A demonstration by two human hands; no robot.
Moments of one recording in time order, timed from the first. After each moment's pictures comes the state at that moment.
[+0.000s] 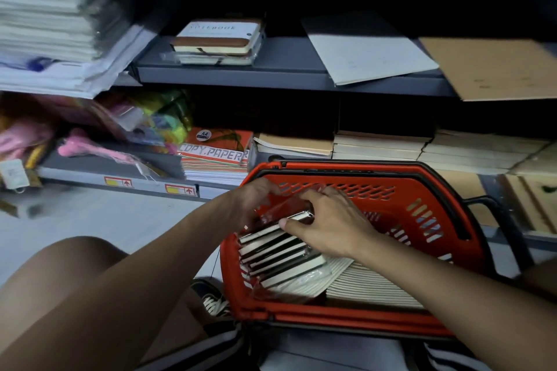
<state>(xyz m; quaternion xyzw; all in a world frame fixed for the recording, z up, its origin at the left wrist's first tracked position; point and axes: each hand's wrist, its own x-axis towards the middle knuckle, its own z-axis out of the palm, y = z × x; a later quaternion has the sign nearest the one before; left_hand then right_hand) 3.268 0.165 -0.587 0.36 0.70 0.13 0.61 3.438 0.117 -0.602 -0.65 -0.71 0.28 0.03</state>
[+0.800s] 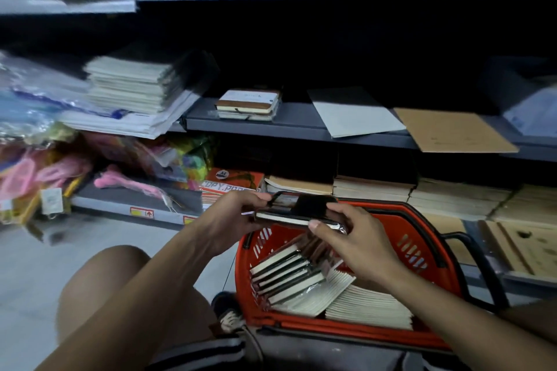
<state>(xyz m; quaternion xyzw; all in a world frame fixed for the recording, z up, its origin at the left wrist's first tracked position) 3.221 0.096 -0.503 0.31 0.52 0.40 0.69 3.469 0.053 -0.539 -0.63 -0.63 0.32 0.32</state>
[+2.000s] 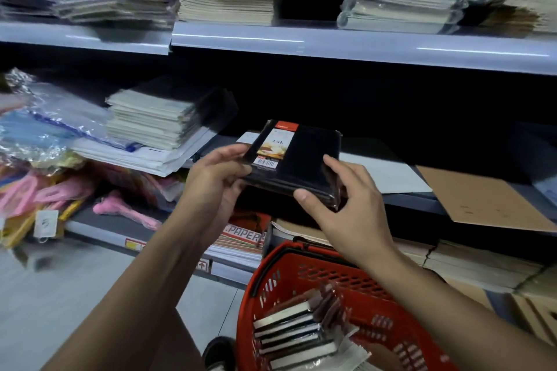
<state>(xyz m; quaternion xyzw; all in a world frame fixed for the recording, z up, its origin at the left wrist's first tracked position) 3.188 0.155 -0.412 0.34 0.35 0.67 0.56 3.415 0.148 -0.446 -0.52 -0.71 0.15 0.46</state>
